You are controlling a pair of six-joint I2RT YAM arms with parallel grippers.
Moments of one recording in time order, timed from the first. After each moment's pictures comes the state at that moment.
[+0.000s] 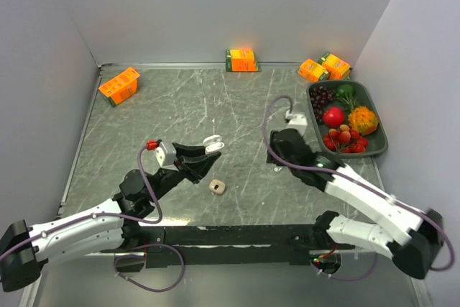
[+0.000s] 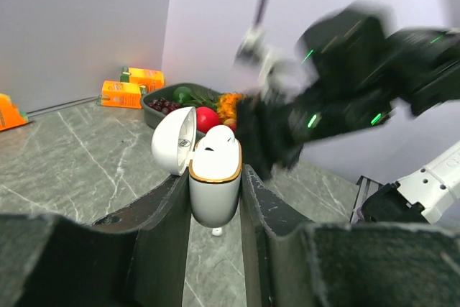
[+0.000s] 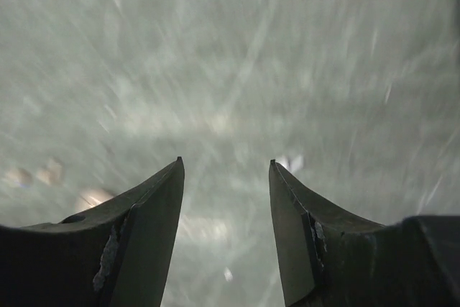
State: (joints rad) left arm -0.99 0.74 0.33 0.78 -0.04 -0.23; right arm 0.78 0.93 0.83 -0.56 0.50 0.59
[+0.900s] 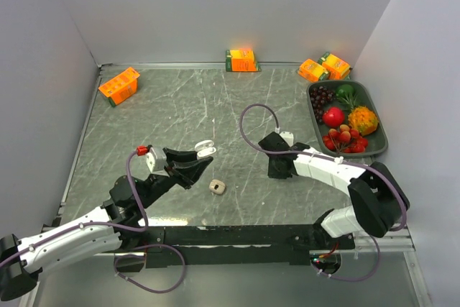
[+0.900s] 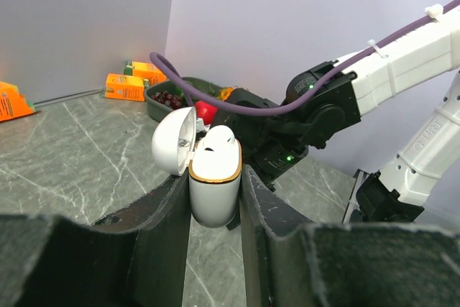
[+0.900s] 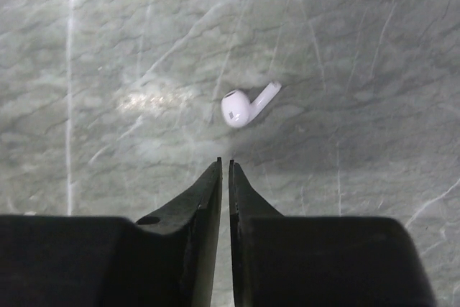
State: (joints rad) left arm -1.00 0.54 0.30 0.62 -0.05 -0.23; right arm 0.65 1.39 0.73 -0.58 0.29 0.73
